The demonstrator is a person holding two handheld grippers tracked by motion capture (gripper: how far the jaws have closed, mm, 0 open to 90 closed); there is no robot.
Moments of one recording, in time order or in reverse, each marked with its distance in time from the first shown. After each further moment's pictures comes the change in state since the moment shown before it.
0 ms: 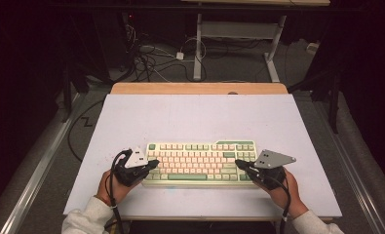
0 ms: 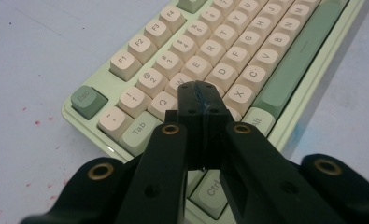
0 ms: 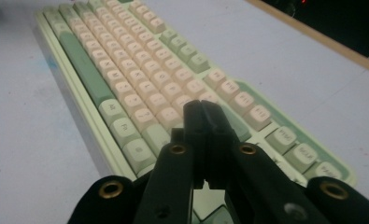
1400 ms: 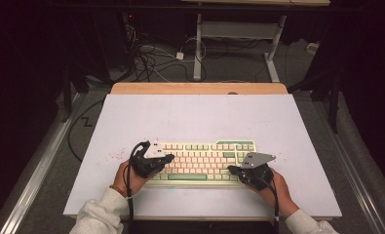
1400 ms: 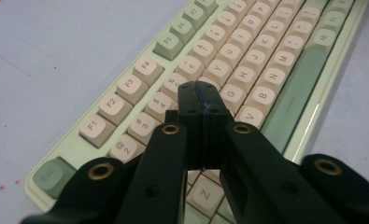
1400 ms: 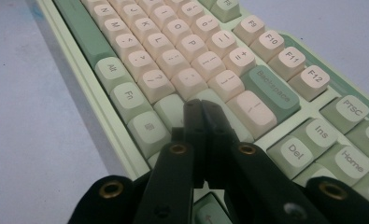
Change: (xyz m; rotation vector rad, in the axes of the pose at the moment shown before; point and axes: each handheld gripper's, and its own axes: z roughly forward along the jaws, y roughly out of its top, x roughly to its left) left arm -0.006 0.043 0.031 0.019 -0.052 0.027; right arm 0.007 -0.006 0.032 0.158 0.038 0.007
